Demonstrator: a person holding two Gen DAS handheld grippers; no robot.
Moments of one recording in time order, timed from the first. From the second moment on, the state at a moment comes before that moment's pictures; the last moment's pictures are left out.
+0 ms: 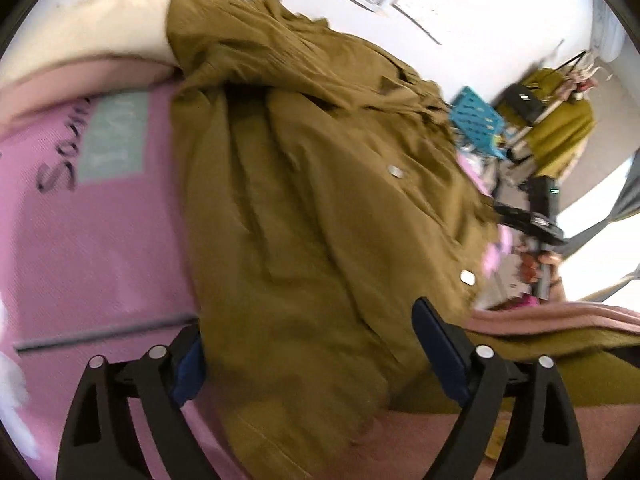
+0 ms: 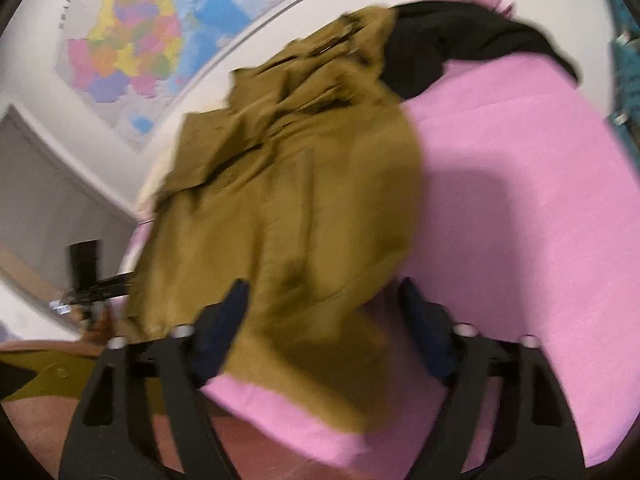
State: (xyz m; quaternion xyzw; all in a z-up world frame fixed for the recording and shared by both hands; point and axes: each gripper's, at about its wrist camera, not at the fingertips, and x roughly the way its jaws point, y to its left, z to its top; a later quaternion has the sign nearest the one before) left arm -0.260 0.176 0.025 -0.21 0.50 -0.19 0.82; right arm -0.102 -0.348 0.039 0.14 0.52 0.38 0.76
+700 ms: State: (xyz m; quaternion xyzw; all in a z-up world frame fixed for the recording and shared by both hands) left arm -0.288 0.198 0.090 -0.25 0.42 -0.07 0.87; right arm -0.166 -0.344 0.148 0.15 0.37 0.45 0.80
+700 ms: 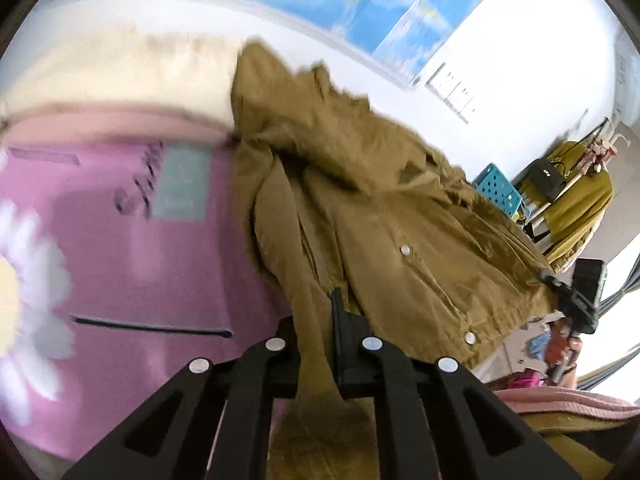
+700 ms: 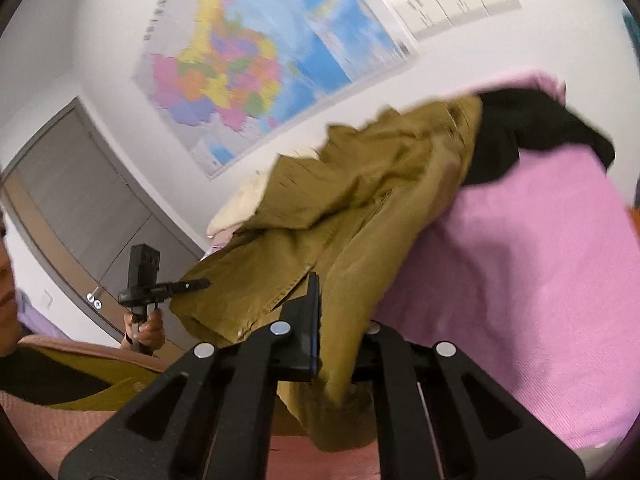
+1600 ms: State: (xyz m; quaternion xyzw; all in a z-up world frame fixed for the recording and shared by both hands) left arm -0.287 0.205 0.038 -0.28 0.47 -0.09 0.83; right arm -0.183 -0.322 0.052 0.20 0.45 0.46 0.74
